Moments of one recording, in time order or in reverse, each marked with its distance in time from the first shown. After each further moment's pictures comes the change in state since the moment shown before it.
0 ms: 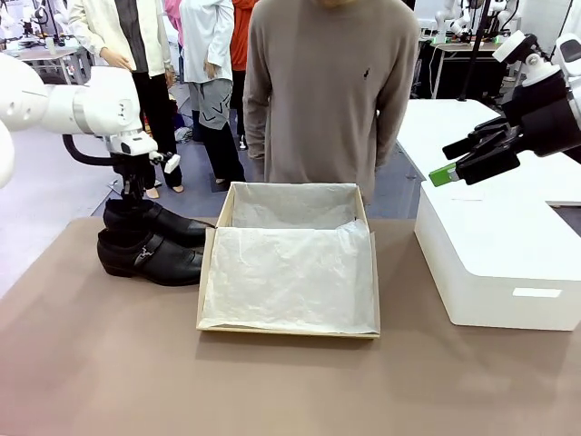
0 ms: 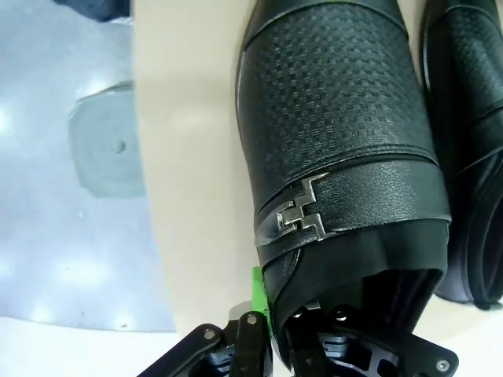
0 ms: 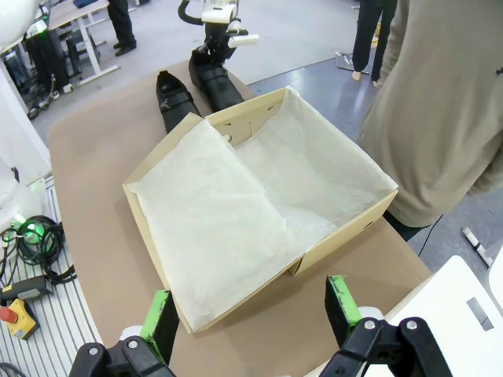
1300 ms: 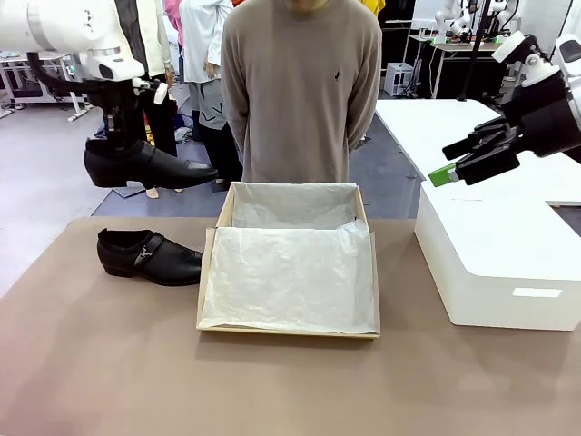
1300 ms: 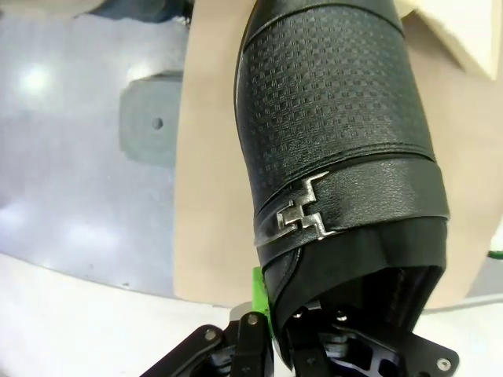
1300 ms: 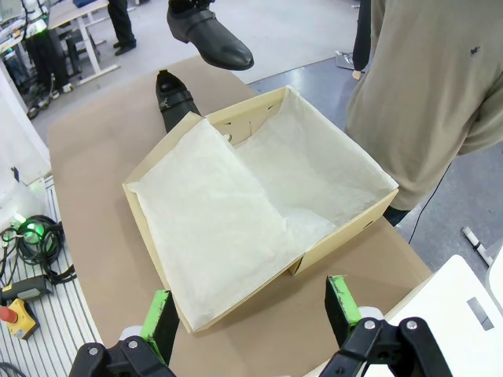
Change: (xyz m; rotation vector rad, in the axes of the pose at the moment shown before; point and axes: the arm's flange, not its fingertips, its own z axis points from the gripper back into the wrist) left arm 0.026 -0.089 0.172 0.116 -0.013 0.144; right arm 0.000 0.000 -0.001 0.000 0.002 -0.001
